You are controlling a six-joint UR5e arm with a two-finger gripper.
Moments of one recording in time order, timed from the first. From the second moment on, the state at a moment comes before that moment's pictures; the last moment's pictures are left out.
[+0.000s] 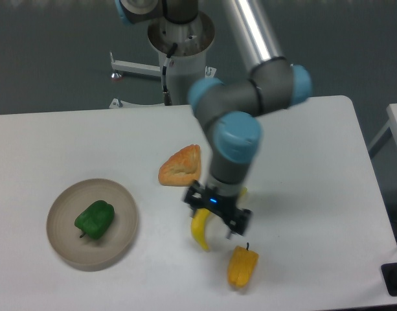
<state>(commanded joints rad) 2.06 -2.05 -1.40 -1.08 1.39 0.66</state>
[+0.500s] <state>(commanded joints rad) 1.92 -2.04 -1.53 -0.95 1.37 0.42</state>
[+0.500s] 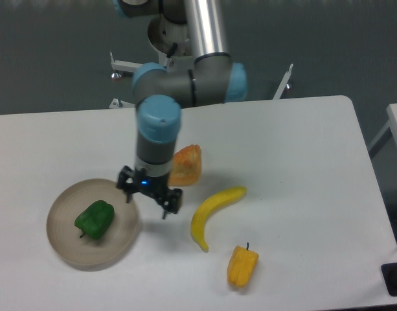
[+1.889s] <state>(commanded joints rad) 1.81 -2.13 -1.49 -0.91 1.39 0.40</state>
